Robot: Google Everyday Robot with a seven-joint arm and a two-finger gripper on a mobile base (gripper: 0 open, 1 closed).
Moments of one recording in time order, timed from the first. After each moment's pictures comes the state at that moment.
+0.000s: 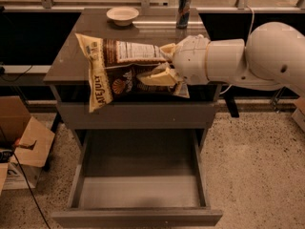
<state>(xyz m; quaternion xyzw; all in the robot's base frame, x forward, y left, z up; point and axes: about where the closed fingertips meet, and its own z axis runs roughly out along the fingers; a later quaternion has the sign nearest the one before) 0.563 -0.012 0.942 -0.56 0.58 0.19 0.56</state>
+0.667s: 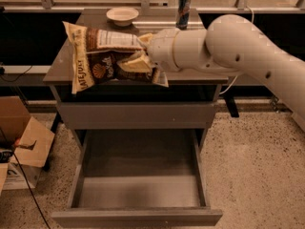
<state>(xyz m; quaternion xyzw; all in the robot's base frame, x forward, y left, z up) 0.620 0.040 0.942 -0.54 0.60 0.17 0.57</state>
